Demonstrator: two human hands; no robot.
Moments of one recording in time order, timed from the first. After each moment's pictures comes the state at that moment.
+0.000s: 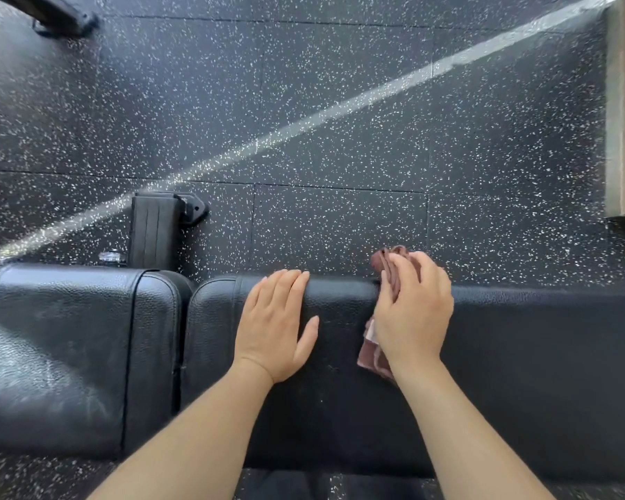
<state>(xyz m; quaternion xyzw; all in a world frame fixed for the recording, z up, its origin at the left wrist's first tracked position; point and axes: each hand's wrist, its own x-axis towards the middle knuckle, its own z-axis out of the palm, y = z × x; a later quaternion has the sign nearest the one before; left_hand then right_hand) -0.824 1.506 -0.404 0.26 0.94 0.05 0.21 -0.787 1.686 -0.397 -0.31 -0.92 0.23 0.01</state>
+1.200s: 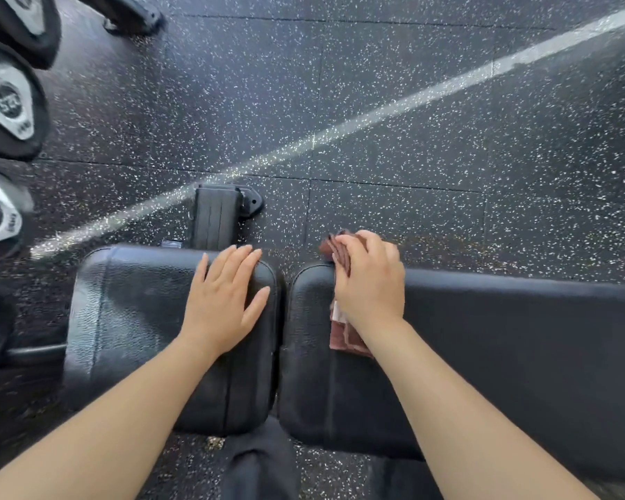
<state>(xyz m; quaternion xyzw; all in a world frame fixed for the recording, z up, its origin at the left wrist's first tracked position) -0.885 1.329 -0.392 0.22 0.95 0.01 0.20 -0.853 1.533 -0.392 -0.19 -0.93 0.28 -0.11</state>
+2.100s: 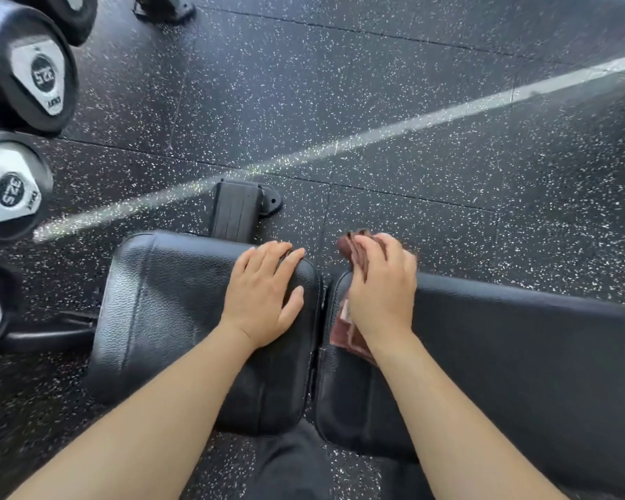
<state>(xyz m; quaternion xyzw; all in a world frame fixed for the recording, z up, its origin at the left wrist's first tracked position) -0.891 1.309 -0.400 0.25 0.95 0.05 0.19 -0.859 1.478 -0.385 -0.23 -0.93 0.29 -0.06</state>
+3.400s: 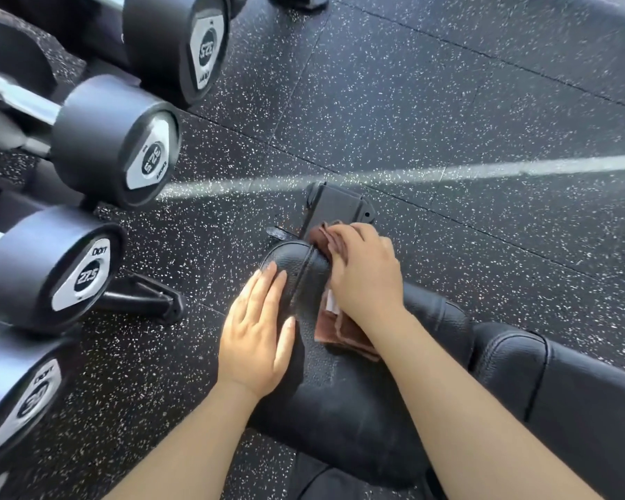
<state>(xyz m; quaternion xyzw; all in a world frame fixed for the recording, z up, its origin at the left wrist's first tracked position) -0.871 1.125 -0.413 0.03 0.98 0.18 0.11 -0.966 1.282 -0.390 -0.03 -0.94 0.28 -0.18</state>
